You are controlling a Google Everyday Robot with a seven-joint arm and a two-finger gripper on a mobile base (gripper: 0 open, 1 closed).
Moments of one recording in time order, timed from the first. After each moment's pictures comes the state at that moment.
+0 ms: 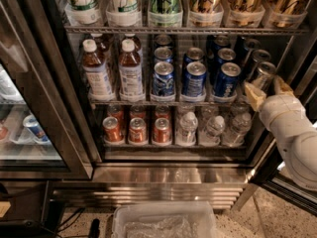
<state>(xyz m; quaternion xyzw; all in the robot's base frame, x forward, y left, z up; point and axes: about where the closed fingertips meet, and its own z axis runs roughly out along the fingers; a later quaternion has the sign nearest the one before) 0.621 -0.318 0.846 -0.10 0.70 -0.09 0.70</state>
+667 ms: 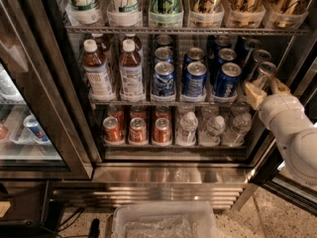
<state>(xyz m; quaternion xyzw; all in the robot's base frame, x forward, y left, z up) 0.627 -0.321 0.841 -0.09 0.71 -0.09 0.69</state>
